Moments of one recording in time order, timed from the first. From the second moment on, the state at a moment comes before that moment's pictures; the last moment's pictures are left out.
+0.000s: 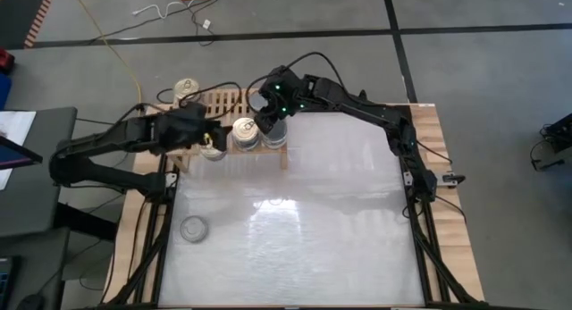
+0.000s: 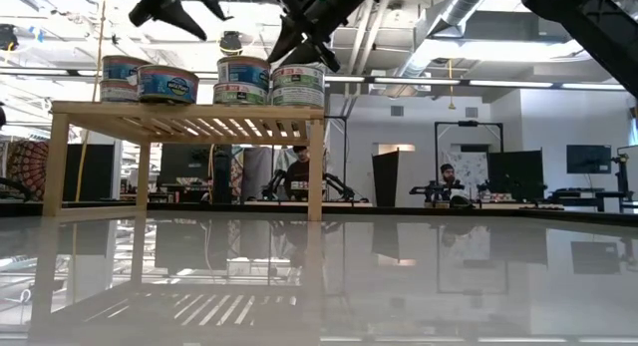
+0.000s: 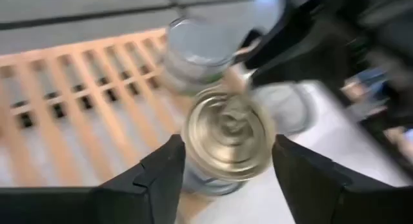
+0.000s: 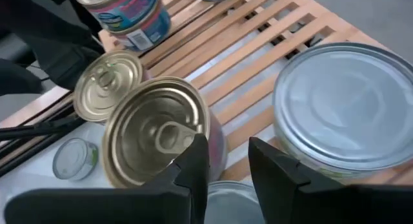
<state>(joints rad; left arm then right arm) 0.16 0.98 1.22 -0.81 -0.50 -0.72 -0.34 2.14 2.32 -0.86 -0.11 0.31</state>
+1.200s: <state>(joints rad) 0.37 1.19 1.26 -0.88 -0.32 -0.78 -0.33 2.15 2.32 -0.85 -0.10 0.32</state>
